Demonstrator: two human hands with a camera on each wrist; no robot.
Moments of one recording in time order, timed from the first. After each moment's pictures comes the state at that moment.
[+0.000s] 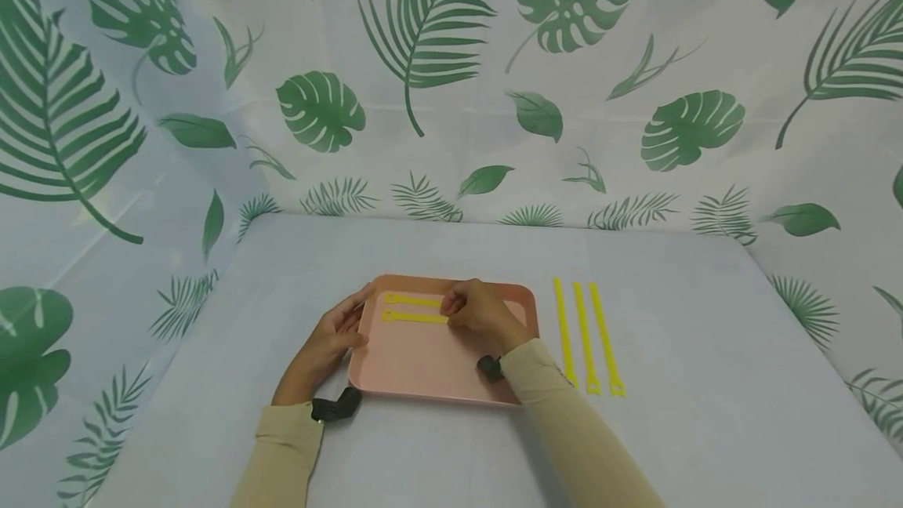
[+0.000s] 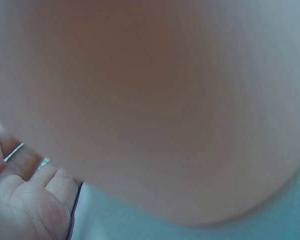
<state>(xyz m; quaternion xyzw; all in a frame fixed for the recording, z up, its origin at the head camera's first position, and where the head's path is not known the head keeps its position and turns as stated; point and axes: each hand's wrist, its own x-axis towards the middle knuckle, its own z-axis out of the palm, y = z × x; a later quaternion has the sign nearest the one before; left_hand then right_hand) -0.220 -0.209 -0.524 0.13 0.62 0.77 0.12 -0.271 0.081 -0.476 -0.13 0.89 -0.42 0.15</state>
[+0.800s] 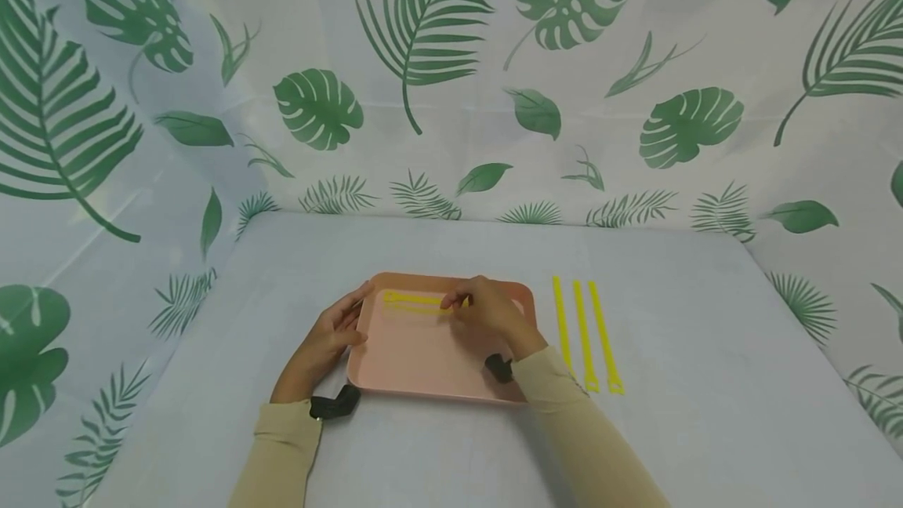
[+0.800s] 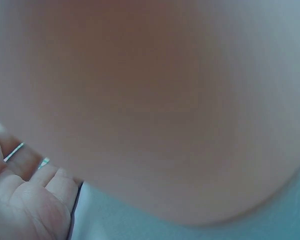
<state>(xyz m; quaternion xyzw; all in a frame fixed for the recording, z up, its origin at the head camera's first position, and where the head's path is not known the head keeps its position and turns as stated) -0.221 -0.210 -0.525 0.14 0.61 0.77 0.12 -0.257 0.094 -0.454 -0.21 0.89 -0.39 0.10</state>
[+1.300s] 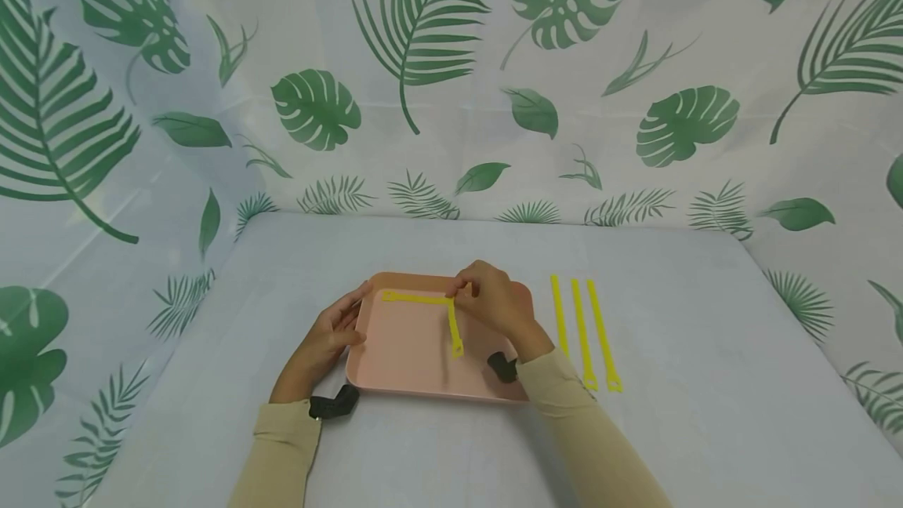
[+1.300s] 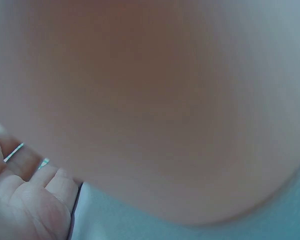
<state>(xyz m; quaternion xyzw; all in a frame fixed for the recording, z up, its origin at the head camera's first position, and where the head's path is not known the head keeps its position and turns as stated) -0.220 -0.209 -0.524 0.14 0.62 0.76 0.12 -0.249 0.098 -0.443 -0.21 0.88 -0.42 0.00</state>
